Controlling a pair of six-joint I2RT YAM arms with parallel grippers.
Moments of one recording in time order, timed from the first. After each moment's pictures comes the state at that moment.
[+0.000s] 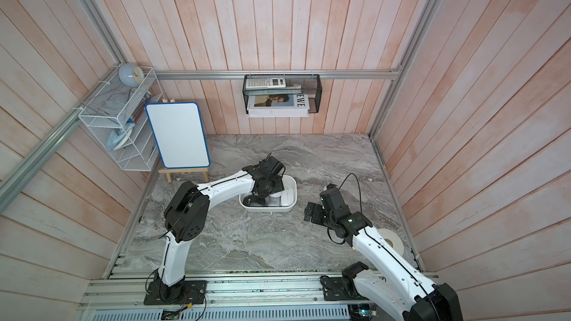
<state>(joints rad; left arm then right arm) -0.75 2.12 1.63 -0.59 -0.06 -0.93 0.48 0.94 0.61 -0.59 0.02 0.65</state>
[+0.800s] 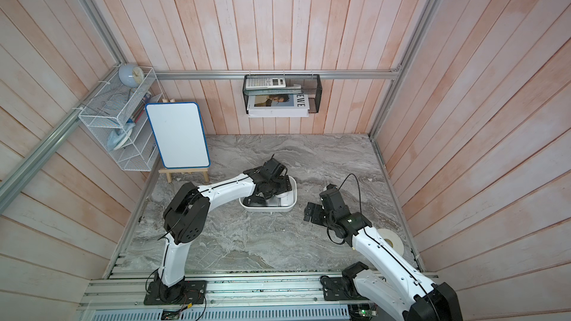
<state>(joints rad) -0.77 2.11 1.60 -0.49 0.02 -0.90 0.48 0.94 0.60 -0.58 0.01 0.66</state>
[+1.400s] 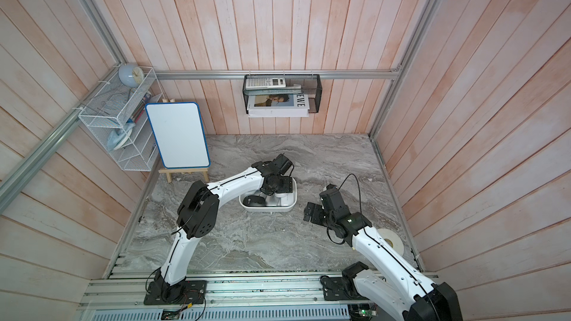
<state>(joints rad) -0.78 2.25 1.86 -0.74 -0.01 -0.71 0.48 0.94 0.60 -0.58 0.00 0.67</state>
